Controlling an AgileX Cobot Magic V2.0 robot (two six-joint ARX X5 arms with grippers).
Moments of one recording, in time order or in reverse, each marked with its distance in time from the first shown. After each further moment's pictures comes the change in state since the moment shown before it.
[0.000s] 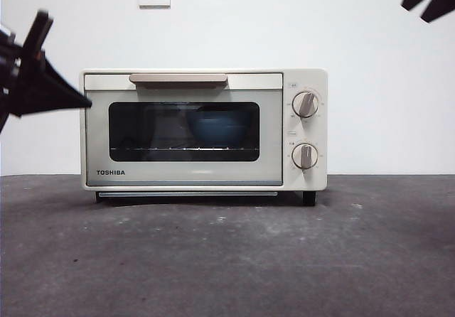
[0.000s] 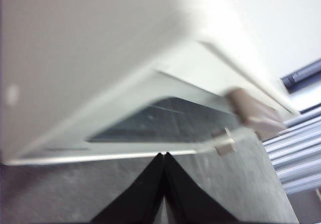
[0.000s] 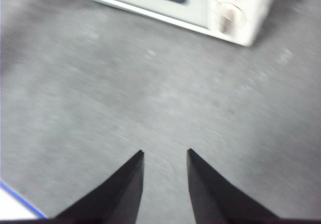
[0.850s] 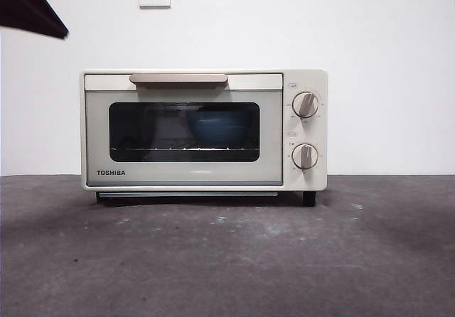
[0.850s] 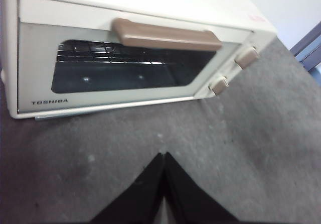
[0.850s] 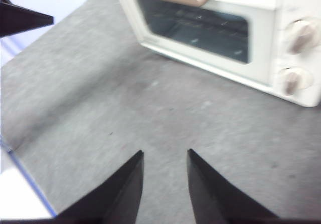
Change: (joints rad) left arm -0.251 -0.615 0.000 -0.703 -0.378 0.326; right arm 0.000 0.000 -0.075 0.261 -0.179 -0.008
